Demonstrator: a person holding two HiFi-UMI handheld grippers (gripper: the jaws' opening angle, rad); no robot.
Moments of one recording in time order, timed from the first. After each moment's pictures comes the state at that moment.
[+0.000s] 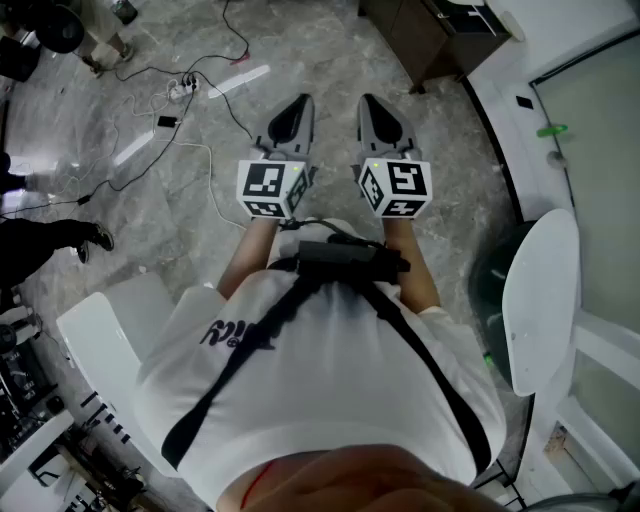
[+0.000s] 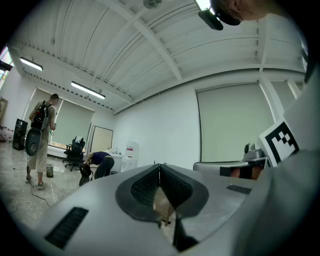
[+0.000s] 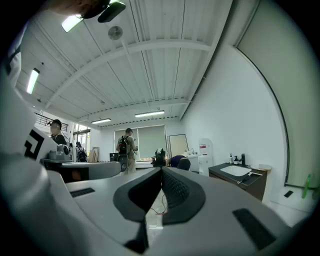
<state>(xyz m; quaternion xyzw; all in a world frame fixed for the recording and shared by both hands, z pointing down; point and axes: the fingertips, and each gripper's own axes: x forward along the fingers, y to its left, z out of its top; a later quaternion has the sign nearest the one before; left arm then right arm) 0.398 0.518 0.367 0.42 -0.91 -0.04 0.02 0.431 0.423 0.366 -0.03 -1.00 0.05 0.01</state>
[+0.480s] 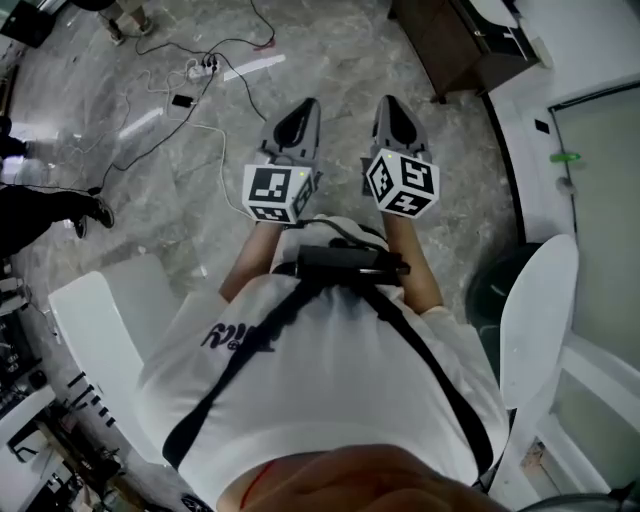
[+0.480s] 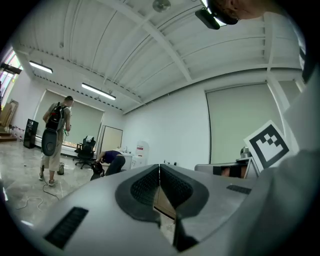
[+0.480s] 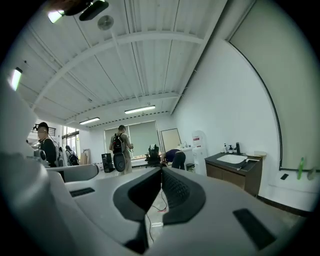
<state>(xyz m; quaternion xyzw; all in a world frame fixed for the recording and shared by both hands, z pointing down) 0.367 0.603 0.382 0.39 -0.92 -0.05 0.03 0.387 0.467 0.392 0.03 -0.99 0.09 0.05</state>
